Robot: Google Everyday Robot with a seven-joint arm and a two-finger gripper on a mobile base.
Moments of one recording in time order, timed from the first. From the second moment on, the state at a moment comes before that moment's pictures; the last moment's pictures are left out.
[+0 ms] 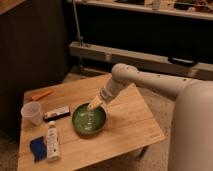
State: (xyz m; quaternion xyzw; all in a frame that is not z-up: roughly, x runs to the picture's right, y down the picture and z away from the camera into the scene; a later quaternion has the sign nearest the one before) arm -0.055 0.093 0.815 -0.48 -0.06 0.45 0.75
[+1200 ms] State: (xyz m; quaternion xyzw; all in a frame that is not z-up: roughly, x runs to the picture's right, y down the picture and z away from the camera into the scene) arm -0.050 0.122 0.852 -0.52 -0.02 0.43 0.74
